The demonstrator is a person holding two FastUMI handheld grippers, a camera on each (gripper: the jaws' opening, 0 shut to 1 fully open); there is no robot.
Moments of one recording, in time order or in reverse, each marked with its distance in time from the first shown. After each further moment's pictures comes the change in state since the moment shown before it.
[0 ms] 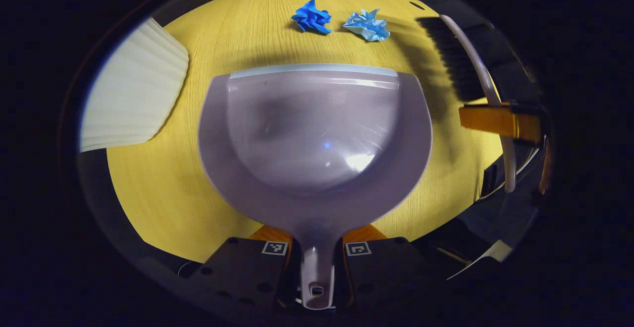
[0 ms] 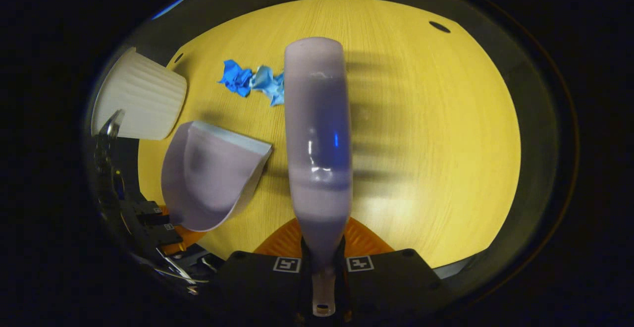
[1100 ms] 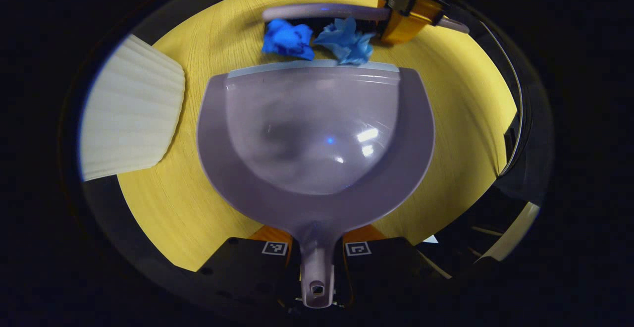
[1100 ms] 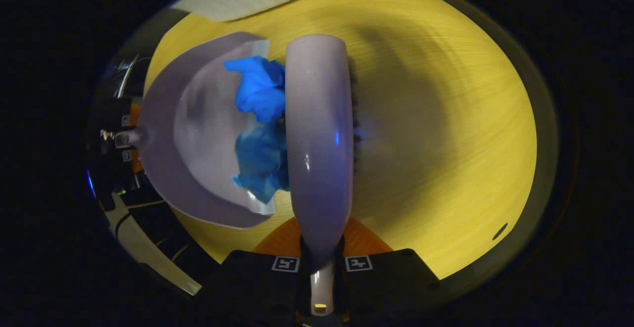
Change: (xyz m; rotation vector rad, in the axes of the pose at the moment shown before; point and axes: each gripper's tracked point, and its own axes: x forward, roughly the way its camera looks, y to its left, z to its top) left arm 0.017 0.039 -0.017 0.194 -0.014 0.088; right arm 0.036 0.037 0.090 -1.023 0.387 0.059
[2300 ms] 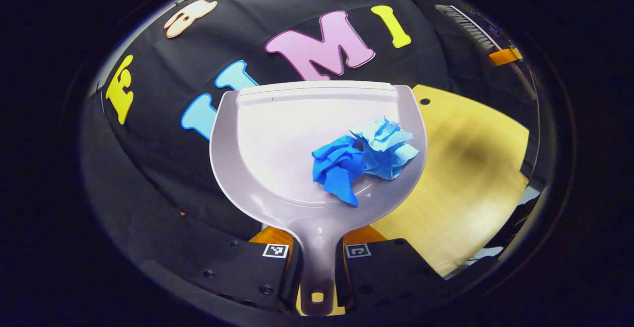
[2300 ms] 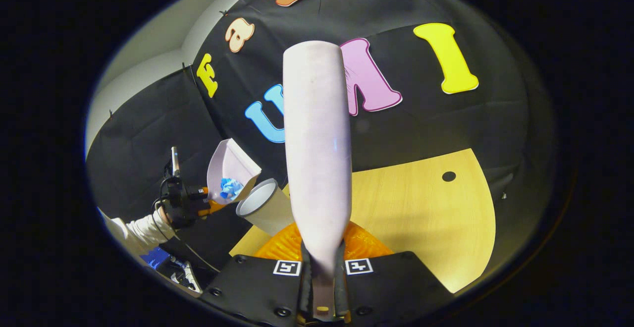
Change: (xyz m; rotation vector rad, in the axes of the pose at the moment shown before) left arm -0.048 0.077 0.024 0.102 -0.708 0.756; right arm -0.118 -0.107 -0.275 0.863 -1.498 -0.010
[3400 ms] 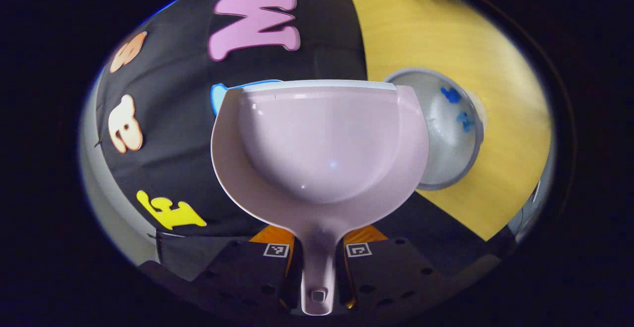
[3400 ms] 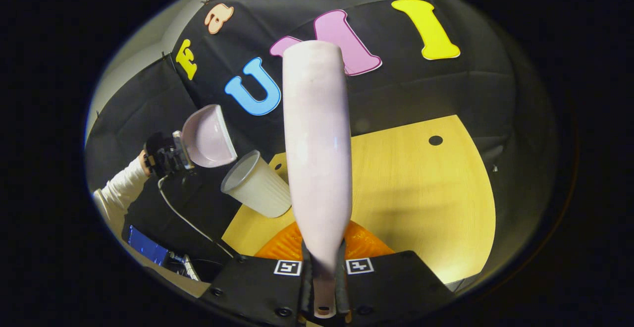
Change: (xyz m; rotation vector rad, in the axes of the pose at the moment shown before) left arm -0.047 -0.047 0.071 0.606 0.097 0.429; right arm 0.017 -0.005 -0.042 0.003 0.106 -0.113
